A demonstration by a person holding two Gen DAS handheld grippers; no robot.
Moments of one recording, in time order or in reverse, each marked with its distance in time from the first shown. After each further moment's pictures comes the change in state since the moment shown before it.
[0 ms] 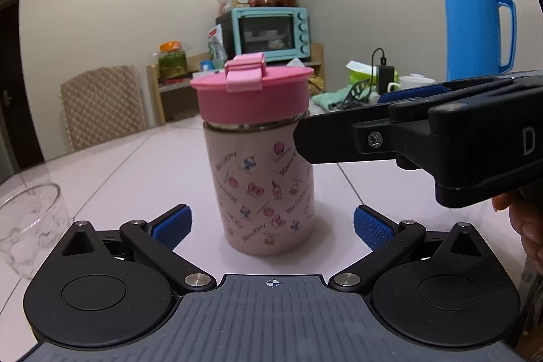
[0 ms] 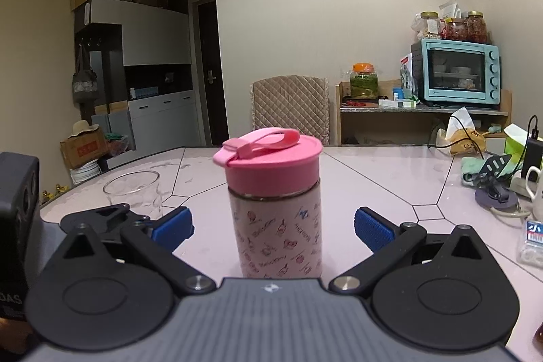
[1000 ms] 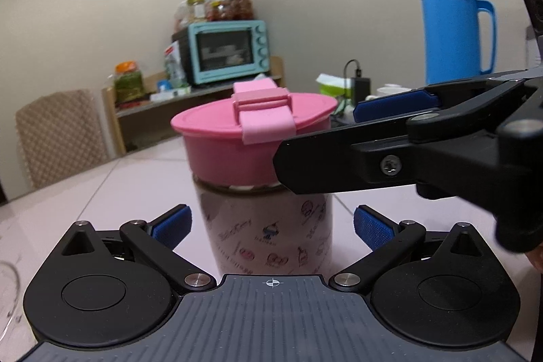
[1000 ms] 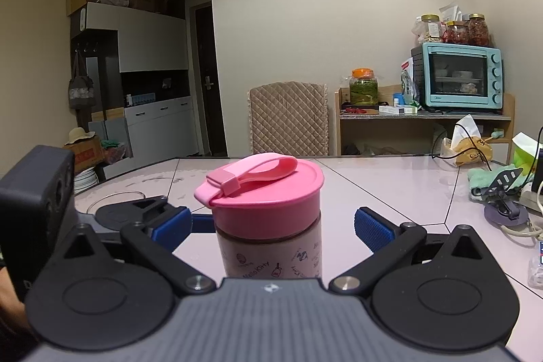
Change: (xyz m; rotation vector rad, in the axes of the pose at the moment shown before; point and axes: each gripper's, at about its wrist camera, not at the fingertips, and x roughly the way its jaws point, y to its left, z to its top) left arm 0.045 0.033 0.019 0.077 -0.065 -0.188; right arm 0.027 0.002 0.012 0.005 -0.017 -0.010
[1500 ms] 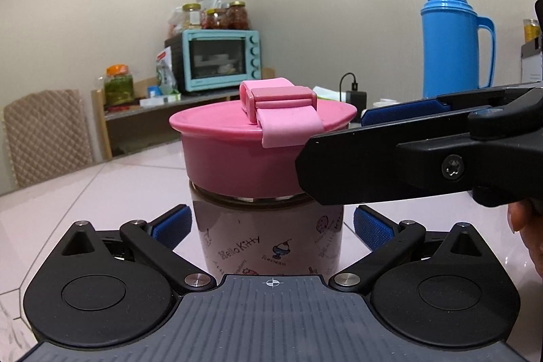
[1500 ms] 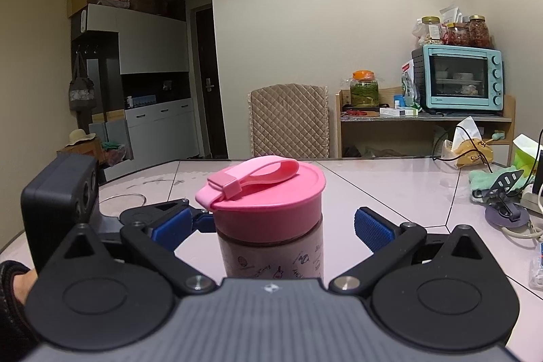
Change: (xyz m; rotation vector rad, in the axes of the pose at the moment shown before) left arm 0.014 0.011 -0.003 -0.044 -0.047 -0.041; right arm 0.004 0.002 0.001 0.000 -0.002 0.010
